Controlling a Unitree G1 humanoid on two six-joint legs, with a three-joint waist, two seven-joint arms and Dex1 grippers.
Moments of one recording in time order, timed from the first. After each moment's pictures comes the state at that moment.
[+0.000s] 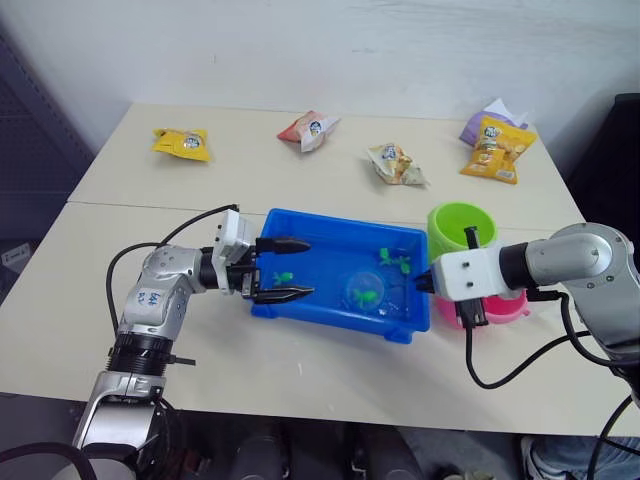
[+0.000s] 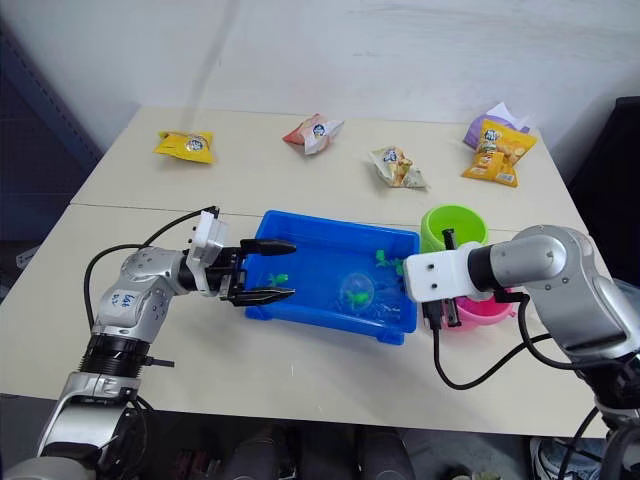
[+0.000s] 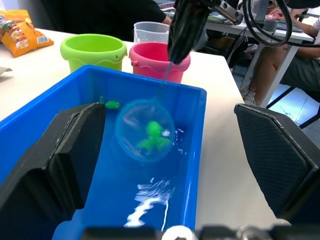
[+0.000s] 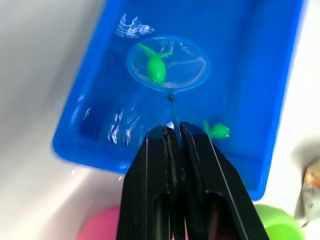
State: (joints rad) left arm -0.55 0.48 -0.02 0.21 -0.45 0.21 -1.29; right arm -0.47 -0.98 0.12 -0.33 0.02 0.30 1.23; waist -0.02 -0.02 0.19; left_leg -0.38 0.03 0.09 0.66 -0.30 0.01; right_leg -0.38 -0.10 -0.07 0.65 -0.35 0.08
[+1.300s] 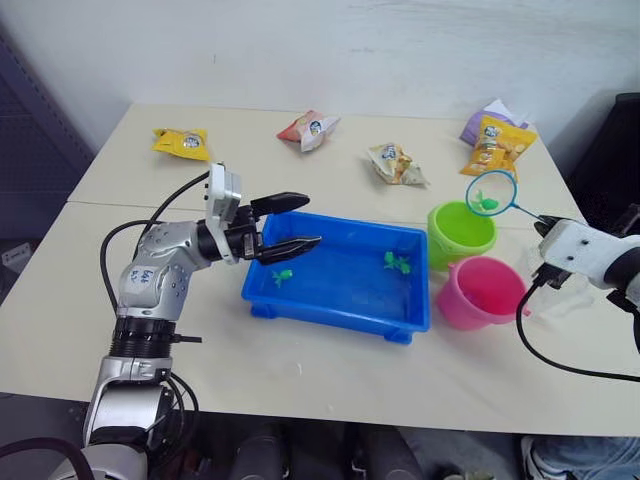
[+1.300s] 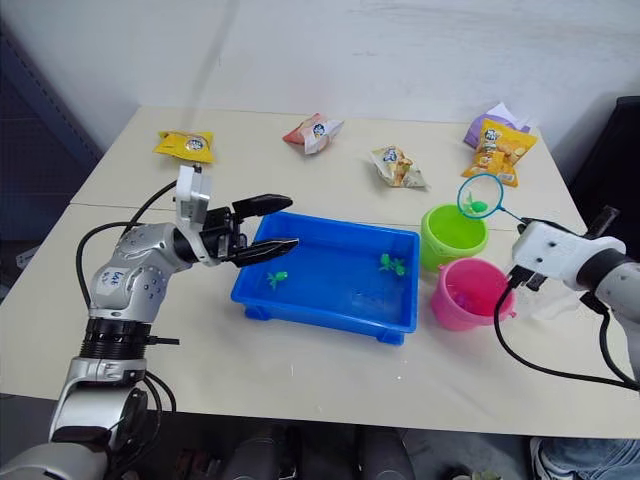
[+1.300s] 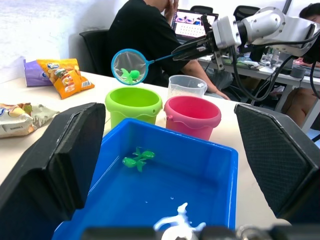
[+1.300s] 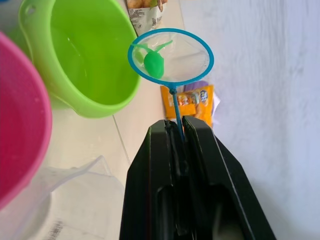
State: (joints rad) left arm -0.66 0.43 0.06 0.16 -0.54 0.33 -1.13; right arm -0.12 -1.04 -0.24 0.00 -0.28 -0.22 0.55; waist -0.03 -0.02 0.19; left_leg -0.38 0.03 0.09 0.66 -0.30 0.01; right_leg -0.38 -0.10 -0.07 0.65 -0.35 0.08
